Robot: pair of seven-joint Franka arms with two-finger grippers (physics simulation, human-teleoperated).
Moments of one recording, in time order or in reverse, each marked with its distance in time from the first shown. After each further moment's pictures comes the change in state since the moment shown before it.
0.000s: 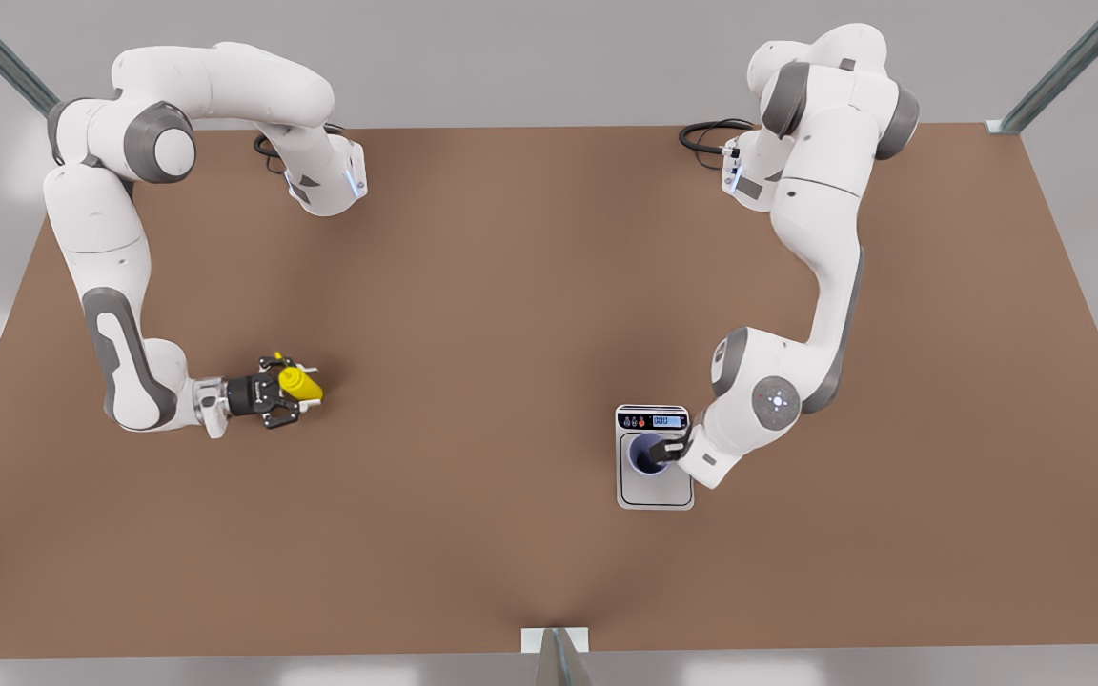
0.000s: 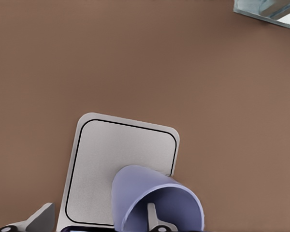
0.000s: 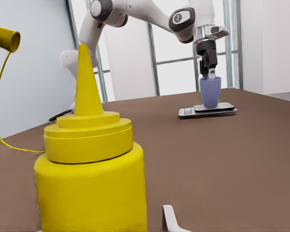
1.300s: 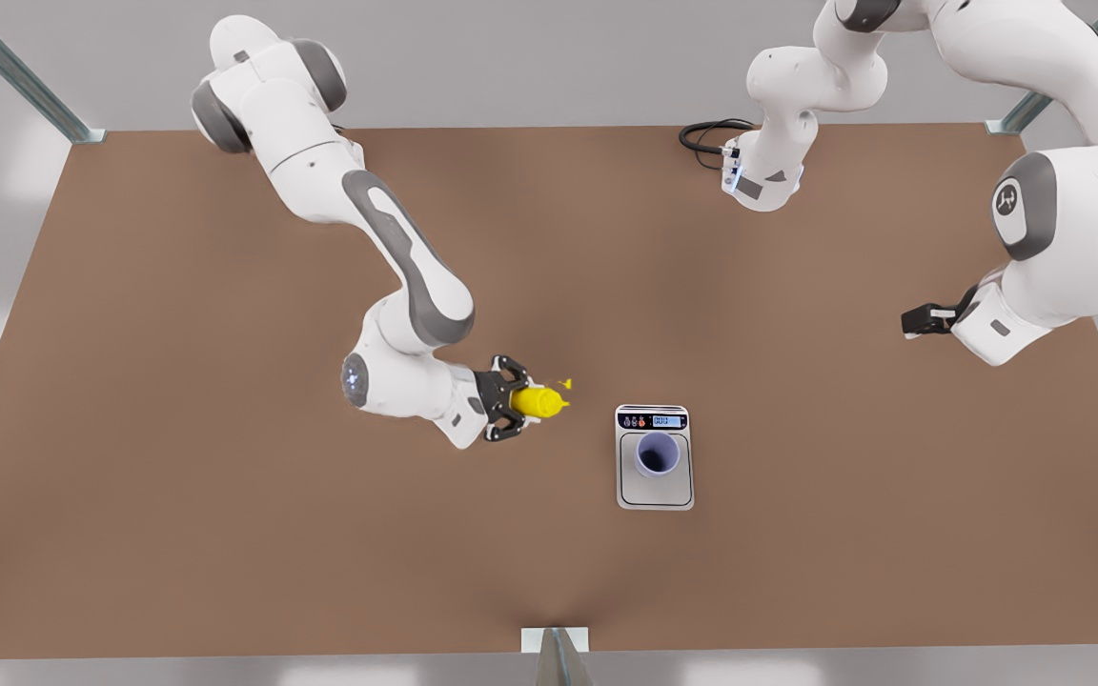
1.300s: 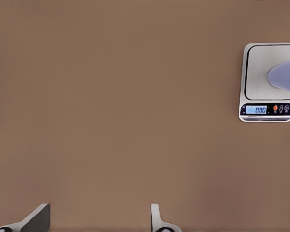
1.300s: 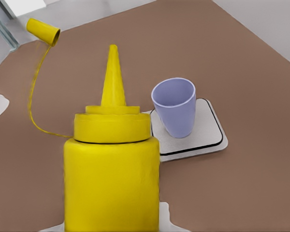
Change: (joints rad) left arm 0.229 -0.529 0.189 -0.031 0.243 -0.735 0.498; right arm 0.957 -0.175 -0.108 0.363 -0.056 0.649 1.183
